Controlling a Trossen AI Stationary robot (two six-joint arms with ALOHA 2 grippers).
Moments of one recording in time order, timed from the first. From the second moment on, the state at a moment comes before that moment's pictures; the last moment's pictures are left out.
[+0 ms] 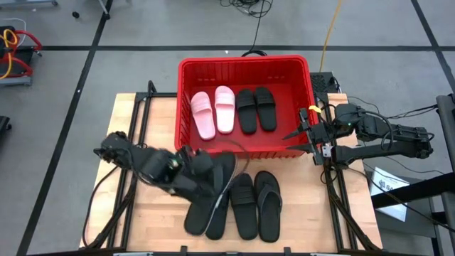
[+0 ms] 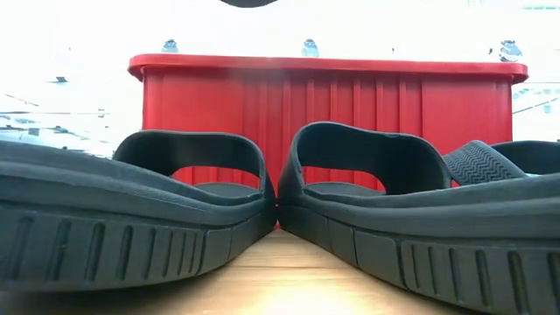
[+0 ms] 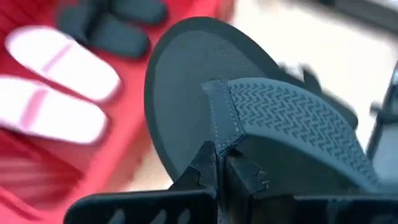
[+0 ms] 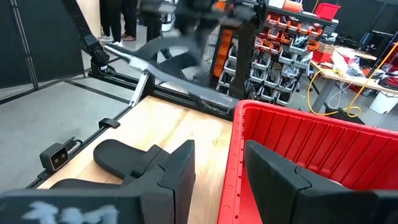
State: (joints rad) left arm -0.47 1.90 2.31 -1.57 -0.51 -0.92; right arm -0.08 0.70 0.87 -0.35 -0.32 -0.25
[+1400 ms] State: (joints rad) left arm 0.33 1.83 1.63 -1.02 -0.78 -0.54; right arm -0.08 0.70 0.87 -0.34 -0.31 -0.28
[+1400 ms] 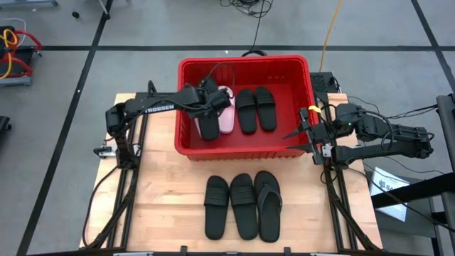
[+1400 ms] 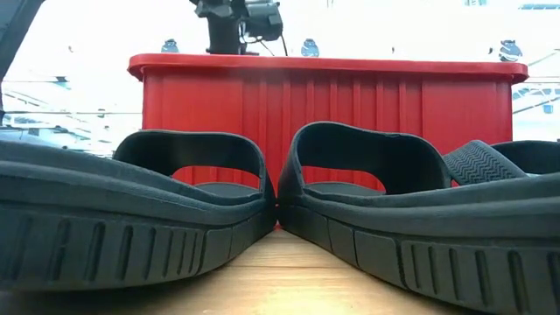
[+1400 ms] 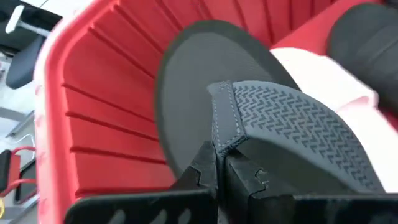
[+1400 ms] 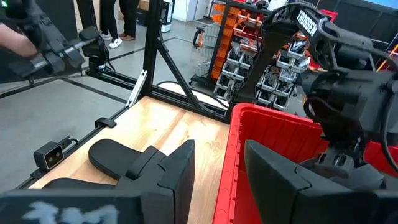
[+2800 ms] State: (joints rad) left arm 0.43 1.83 1.46 -0.91 -0.71 -0.42; right arm -0.08 0.70 0.87 -0.34 -0.31 -0.28
